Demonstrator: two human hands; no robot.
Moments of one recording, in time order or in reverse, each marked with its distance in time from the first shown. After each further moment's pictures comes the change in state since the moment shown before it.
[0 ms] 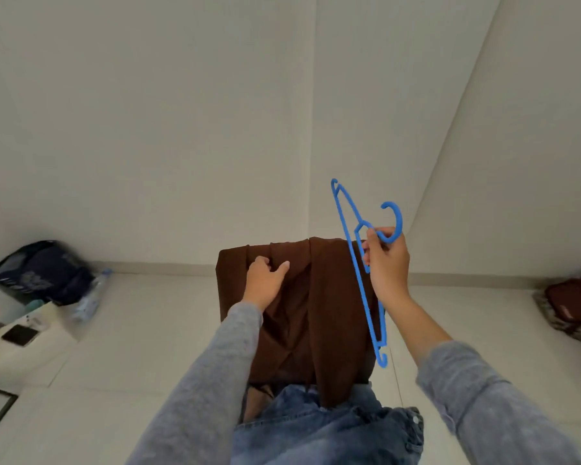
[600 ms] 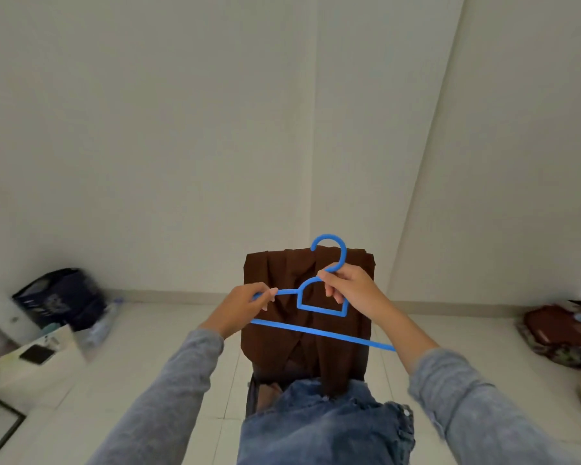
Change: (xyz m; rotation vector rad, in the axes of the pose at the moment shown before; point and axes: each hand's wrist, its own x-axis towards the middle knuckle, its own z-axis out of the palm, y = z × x) left_hand -0.166 -0.032 -0.120 0.220 -0.183 0.455; right_hand -0.154 -0.097 -0.043 -0.231 -0.709 0.003
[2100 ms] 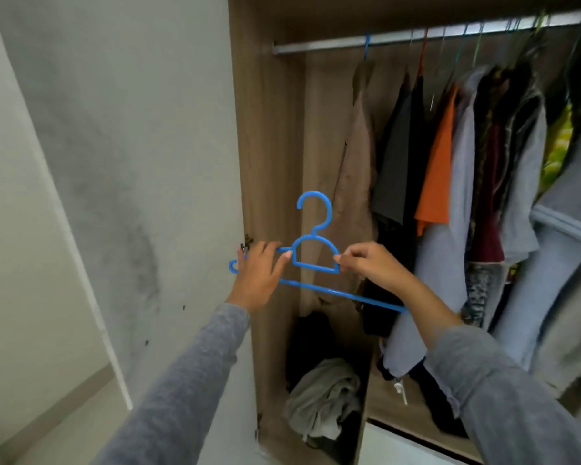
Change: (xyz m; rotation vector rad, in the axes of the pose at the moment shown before) left_hand -0.099 0.670 0.573 -0.179 -0.330 1.109; right_hand -0.616 0.052 -0.547 -0.438 1.142 0.456
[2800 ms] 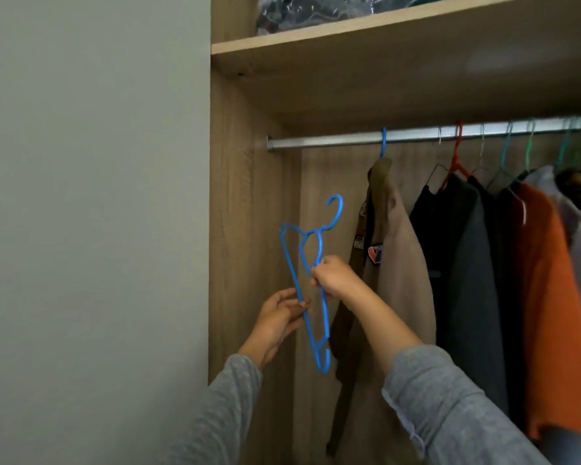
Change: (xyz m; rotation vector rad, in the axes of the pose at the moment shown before) left_hand 0.294 -0.041 0.072 -1.325 -0.110 -0.398; right_hand 0.324 -0.058 -0.025 -0.038 0.227 0.126
